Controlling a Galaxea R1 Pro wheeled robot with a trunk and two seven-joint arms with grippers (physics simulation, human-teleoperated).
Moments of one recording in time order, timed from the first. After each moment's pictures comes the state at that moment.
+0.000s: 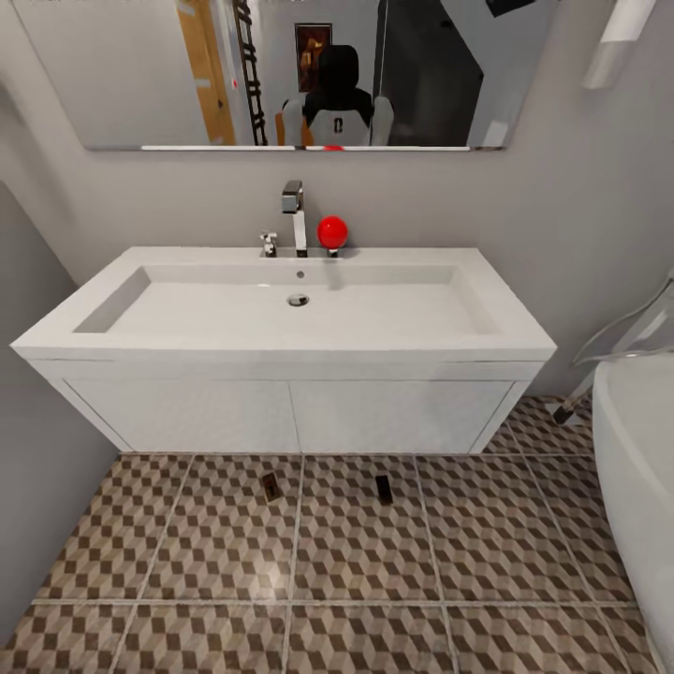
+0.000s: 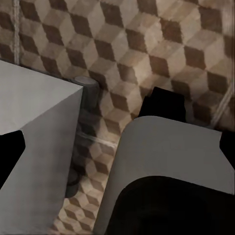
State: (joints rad) left arm -0.37 0.06 -1.06 -0.07 1.31 0.00 0.23; right arm -0.32 0.09 0.51 0.03 -0.38 -0.16 -0.25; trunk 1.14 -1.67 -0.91
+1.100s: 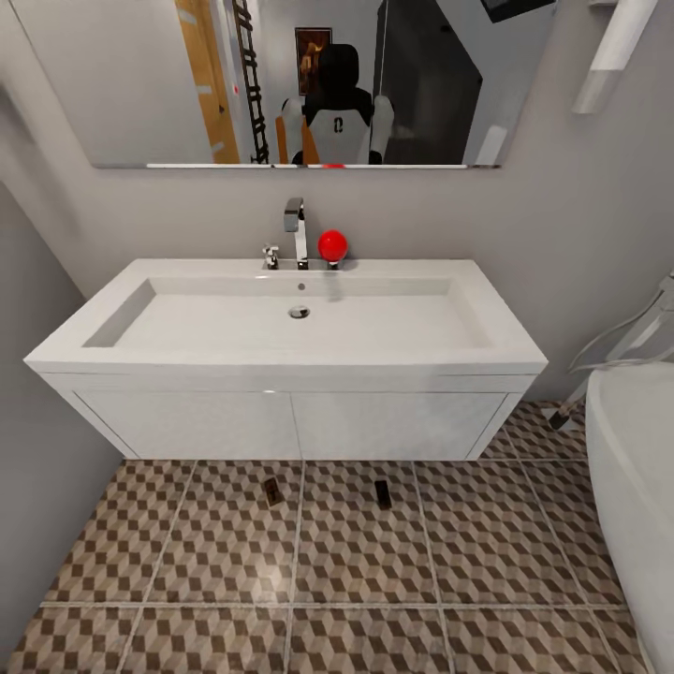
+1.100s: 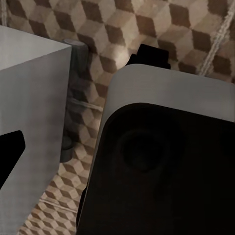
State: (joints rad) left arm -0.32 0.02 -1.06 -0.07 1.31 0.01 0.23; right arm -0.28 0.09 0.51 0.03 -0.38 -0.15 -0.25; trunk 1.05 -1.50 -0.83
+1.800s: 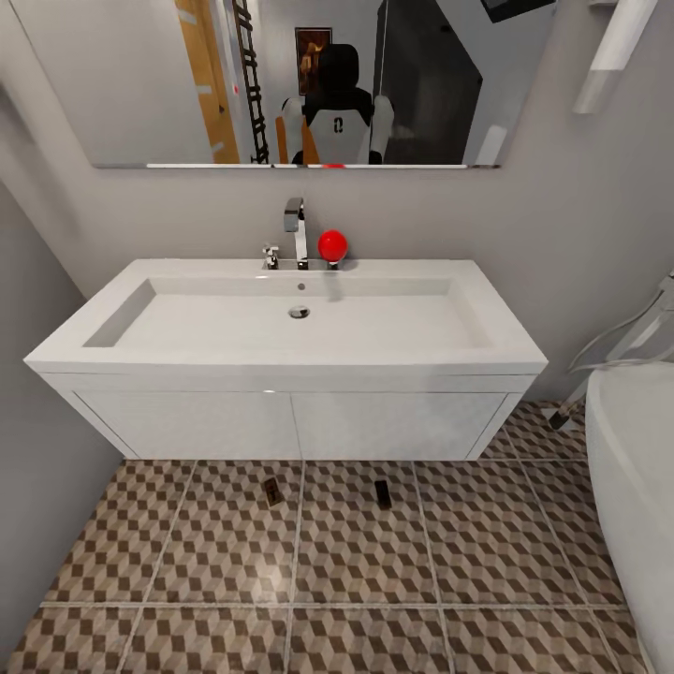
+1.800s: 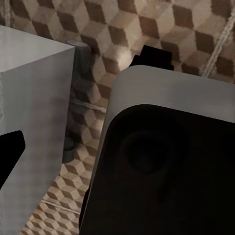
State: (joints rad) left arm -0.31 0.02 -1.06 -0.07 1.30 0.00 0.23; right arm -0.28 0.09 0.51 0.03 -0.37 -0.15 -0.25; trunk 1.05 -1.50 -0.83
